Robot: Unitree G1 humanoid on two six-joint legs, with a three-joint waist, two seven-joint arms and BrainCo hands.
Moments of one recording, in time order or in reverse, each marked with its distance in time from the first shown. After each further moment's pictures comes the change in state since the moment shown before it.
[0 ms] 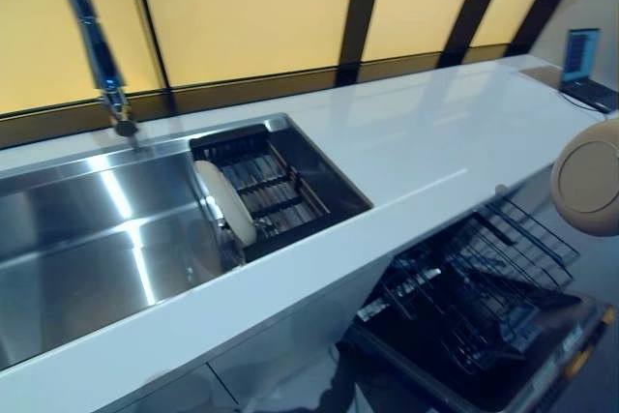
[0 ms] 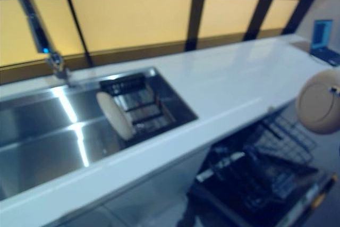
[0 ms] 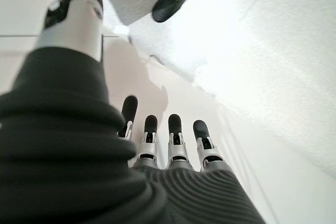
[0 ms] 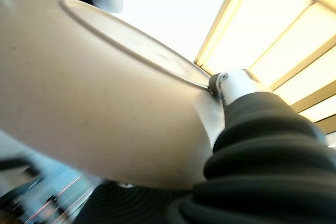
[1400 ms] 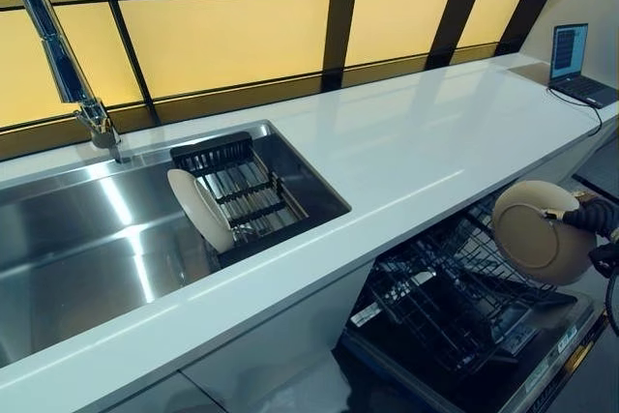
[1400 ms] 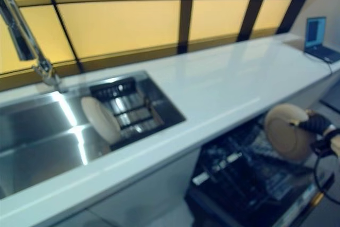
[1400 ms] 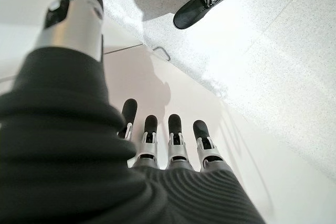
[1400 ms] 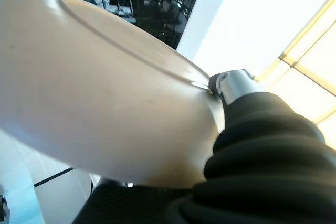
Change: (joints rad) left arm -0.023 -0.042 0.016 -0.008 0.006 -0.009 0.000; right arm 0.122 0.158 0.054 -0.160 -0.229 -0.125 0.197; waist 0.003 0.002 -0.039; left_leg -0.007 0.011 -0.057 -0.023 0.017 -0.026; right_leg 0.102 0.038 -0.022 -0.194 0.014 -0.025
